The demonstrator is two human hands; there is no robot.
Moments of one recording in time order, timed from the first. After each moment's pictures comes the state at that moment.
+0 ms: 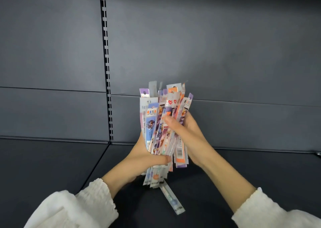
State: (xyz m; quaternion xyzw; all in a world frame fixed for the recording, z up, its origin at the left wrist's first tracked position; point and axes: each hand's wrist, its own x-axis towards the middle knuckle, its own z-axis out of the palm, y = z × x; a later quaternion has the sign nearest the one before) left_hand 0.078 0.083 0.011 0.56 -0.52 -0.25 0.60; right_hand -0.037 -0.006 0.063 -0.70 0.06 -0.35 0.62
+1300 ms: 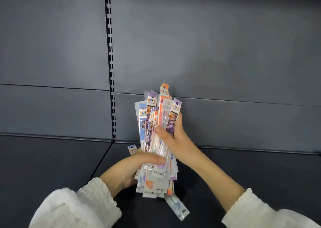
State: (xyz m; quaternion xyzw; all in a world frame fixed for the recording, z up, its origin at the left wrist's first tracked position) left_hand 0.095 0.099 0.002 0.51 -0.39 -0.50 0.57; right_hand -0.013 -0.010 0.037 -0.80 0.06 -0.29 0.52
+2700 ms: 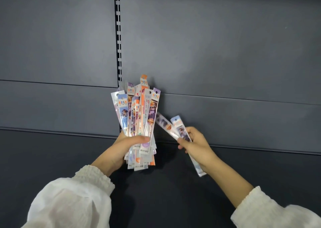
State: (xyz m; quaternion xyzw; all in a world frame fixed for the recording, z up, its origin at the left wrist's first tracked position) left_hand 0.147 0.107 0.002 0.57 -0.33 -0.33 0.68; right_hand -0.011 -0.047 0.001 -0.77 0.28 -0.31 0.48
